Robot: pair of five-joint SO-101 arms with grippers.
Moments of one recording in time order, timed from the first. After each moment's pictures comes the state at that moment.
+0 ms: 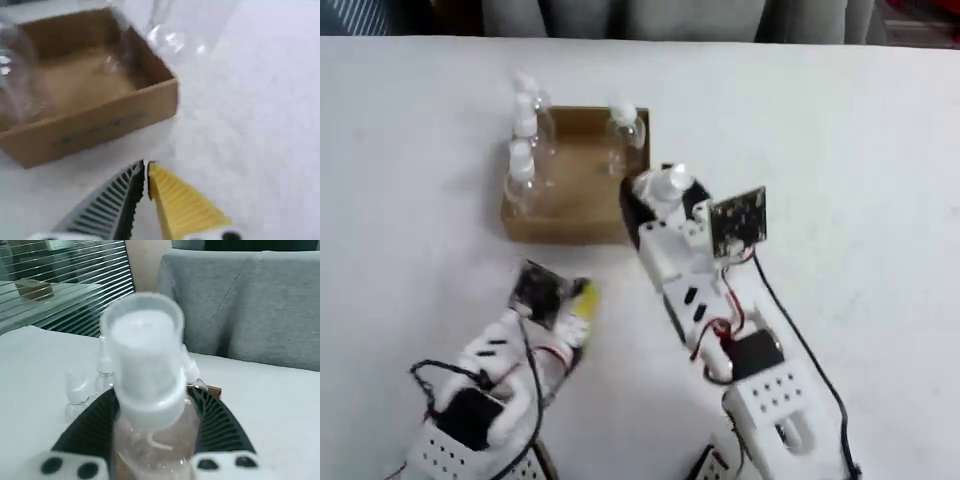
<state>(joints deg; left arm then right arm) 21.3 -104.4 93.5 53.4 4.3 -25.5 -57.2 69.3 0.9 -4.2</state>
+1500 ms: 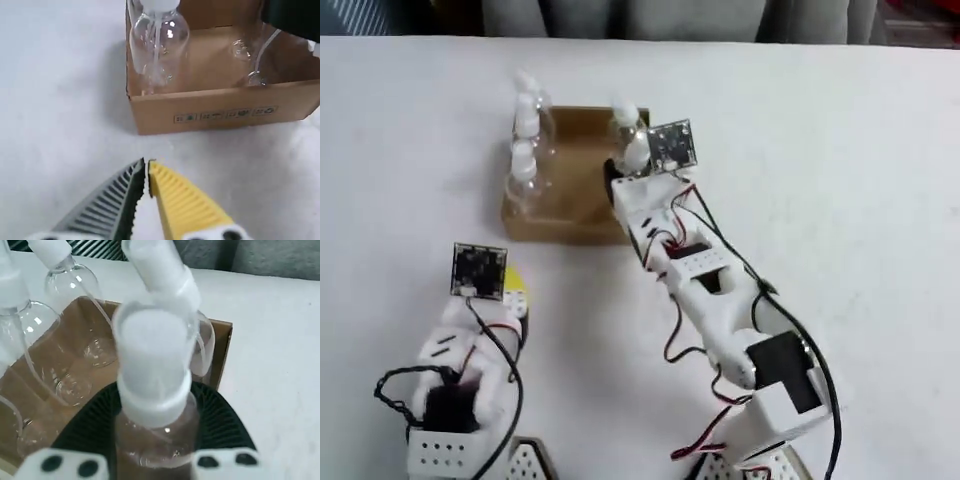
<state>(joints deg) -3.0 -104.5 97.1 52.1 -1.6 -24.5 5.7 43.4 -18.5 -4.3</state>
